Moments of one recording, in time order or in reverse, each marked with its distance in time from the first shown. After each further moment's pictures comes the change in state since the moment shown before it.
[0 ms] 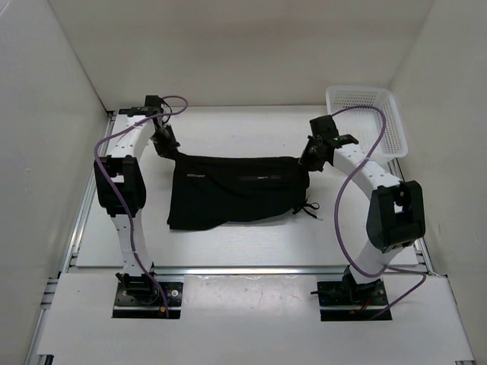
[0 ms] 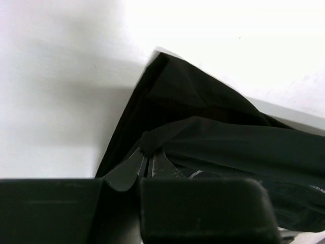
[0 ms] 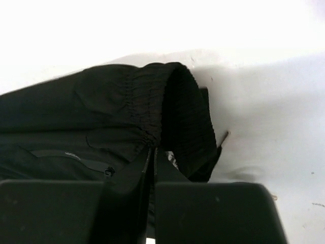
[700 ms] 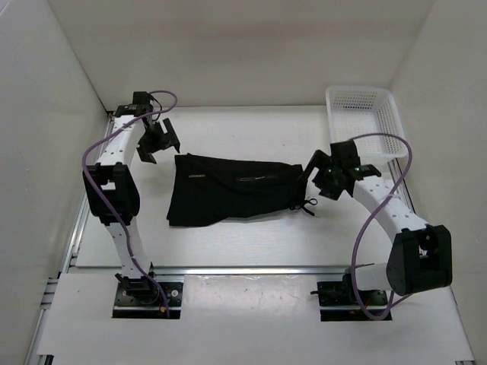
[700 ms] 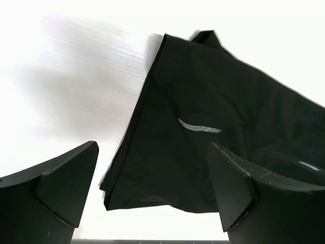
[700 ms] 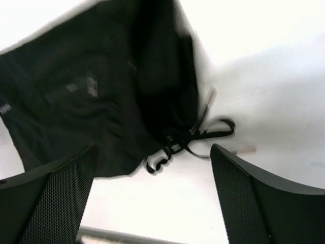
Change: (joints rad) left arm 0.039 -0.083 0.003 -0.051 -0.064 -0.004; right arm -0.046 -0.304 -0.274 0.057 -0.079 0.053
